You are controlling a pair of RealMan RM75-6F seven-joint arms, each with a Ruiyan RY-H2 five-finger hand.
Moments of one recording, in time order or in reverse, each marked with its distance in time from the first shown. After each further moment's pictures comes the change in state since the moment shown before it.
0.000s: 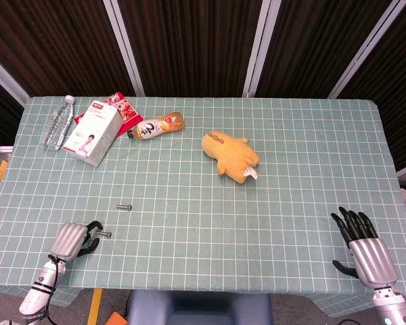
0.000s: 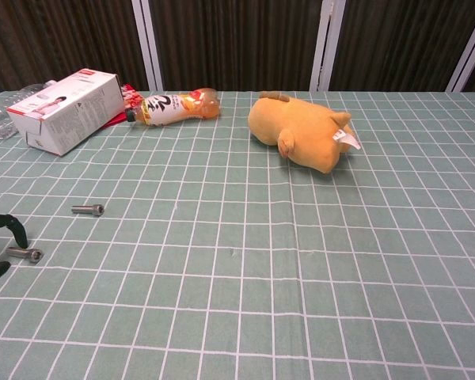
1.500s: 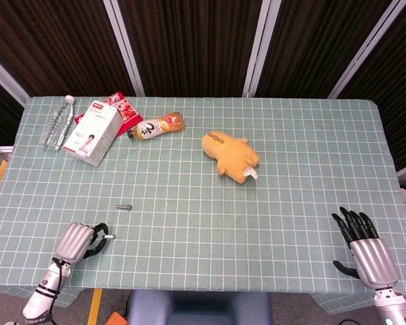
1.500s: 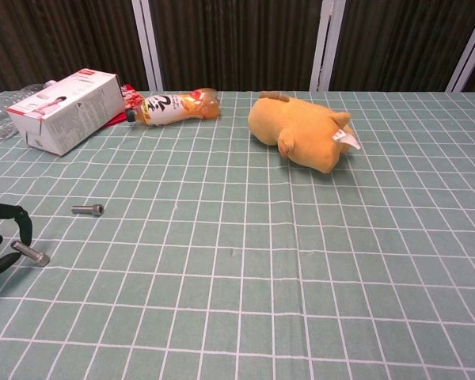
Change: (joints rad) left arm -0.013 0.035 0.028 -0.128 0.030 0.102 0.061; right arm -0.002 0.004 -0.003 0.000 -0.002 0.006 0.006
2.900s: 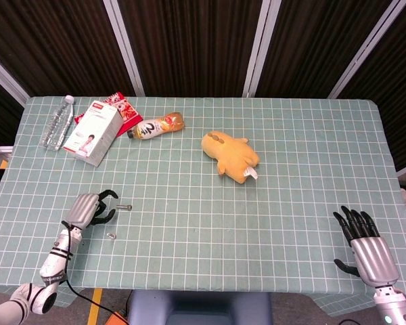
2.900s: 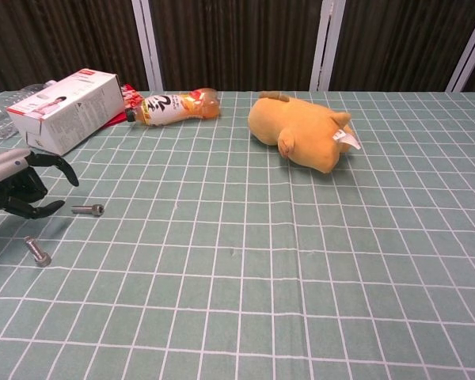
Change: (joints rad) left arm -0.199 -0.048 -0.139 0.093 -0.163 -0.277 -0.253; right arm 0.006 -0.007 0.011 0.005 0.031 -0.019 -0.013
